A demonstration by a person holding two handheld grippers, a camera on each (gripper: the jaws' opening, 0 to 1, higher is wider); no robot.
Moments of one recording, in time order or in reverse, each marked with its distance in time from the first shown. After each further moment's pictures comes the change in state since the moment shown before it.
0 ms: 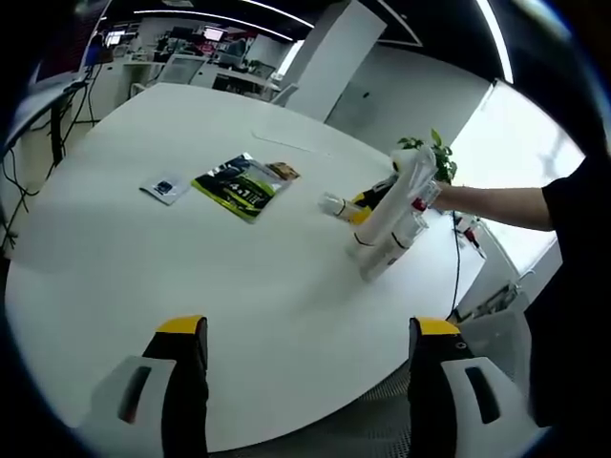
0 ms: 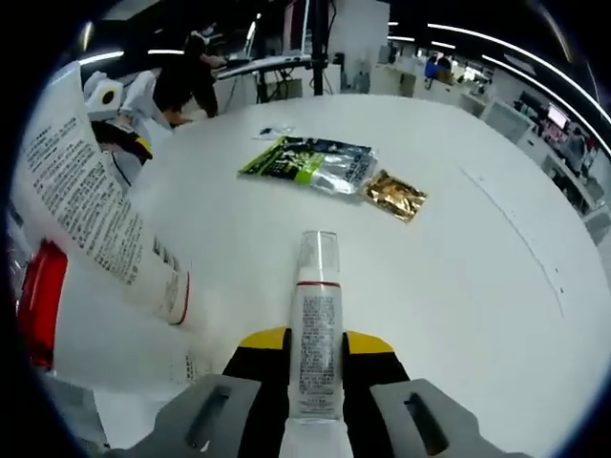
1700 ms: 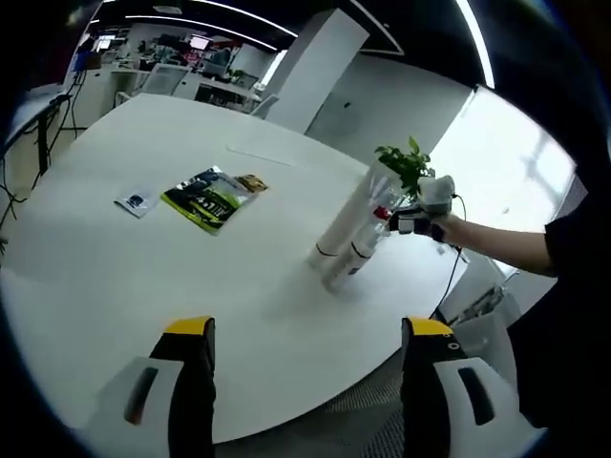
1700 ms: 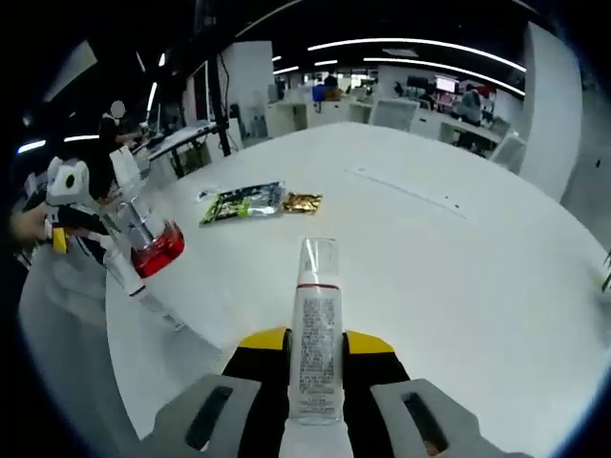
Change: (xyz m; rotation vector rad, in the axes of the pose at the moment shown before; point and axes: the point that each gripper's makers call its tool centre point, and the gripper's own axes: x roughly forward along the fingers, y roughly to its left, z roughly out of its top) left arm -0.001 -0.041 0.002 0.013 -0.057 -0.072; right arm -0.110 0.002 -0.049 0.379 -0.217 -0.300
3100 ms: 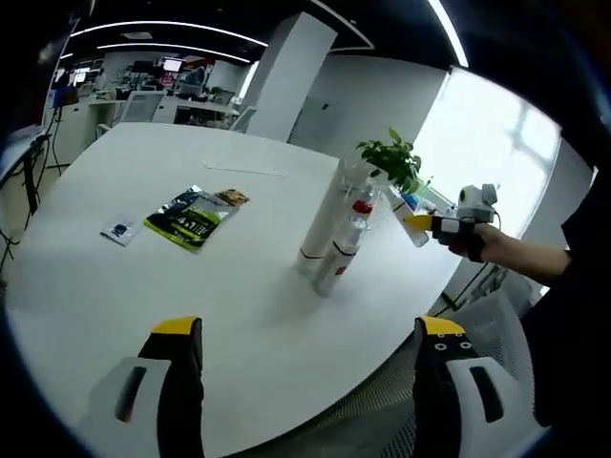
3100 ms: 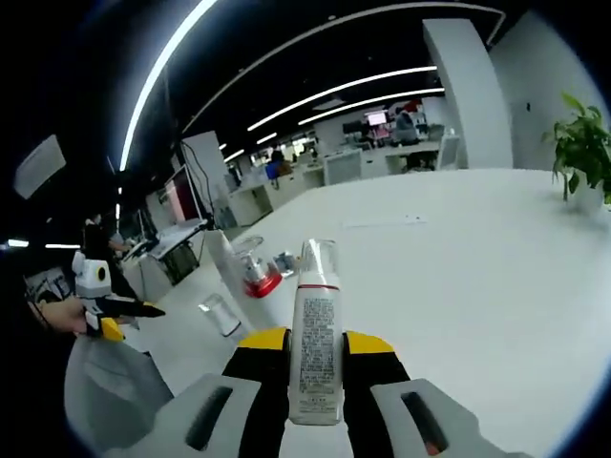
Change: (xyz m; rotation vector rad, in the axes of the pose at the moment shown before) left arm 0.005 -0.020 0.003 0.150 -0.028 -0.029; right arm -0.092 0.065 -0.003 0.347 -0.337 -0.058
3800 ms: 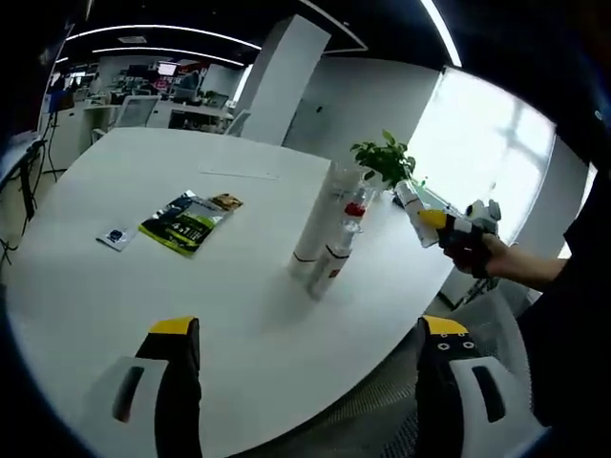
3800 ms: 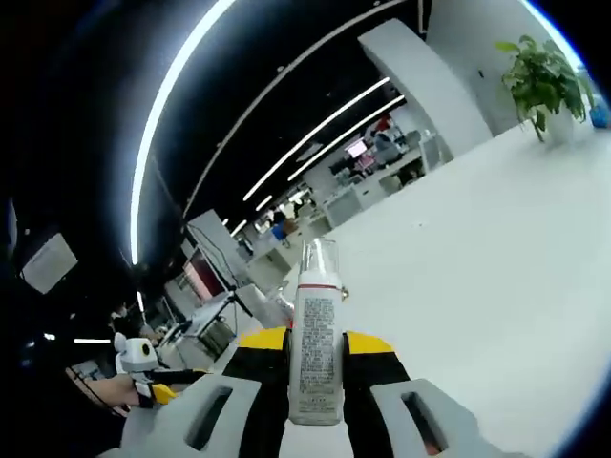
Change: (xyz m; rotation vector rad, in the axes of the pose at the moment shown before) left arm -0.002 -0.007 0.004 0.003 -0.018 -0.023; right arm -0.035 0.017 0.019 0.335 -0.247 0.115
